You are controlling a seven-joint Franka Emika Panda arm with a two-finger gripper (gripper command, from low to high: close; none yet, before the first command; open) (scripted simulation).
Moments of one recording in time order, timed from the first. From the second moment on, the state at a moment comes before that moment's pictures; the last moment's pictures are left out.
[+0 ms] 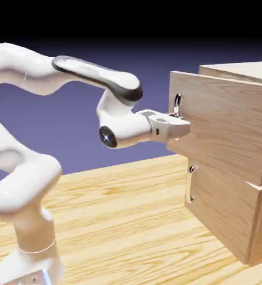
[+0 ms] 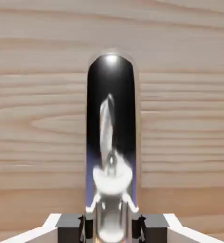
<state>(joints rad) -0.63 -0.76 0.60 -2.73 2.47 2.30 -1.42</state>
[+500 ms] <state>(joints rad) -0.69 -0.79 0.16 -2.86 1.82 1.78 -1.30</state>
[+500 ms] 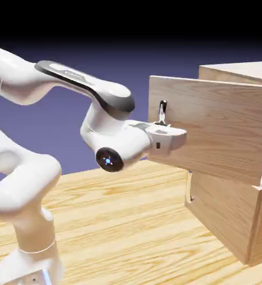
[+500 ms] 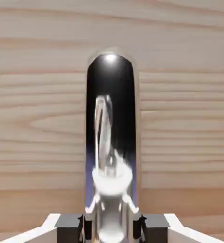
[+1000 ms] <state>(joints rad) -0.80 -0.35 -0.19 -2.52 1.22 1.20 -1.44</state>
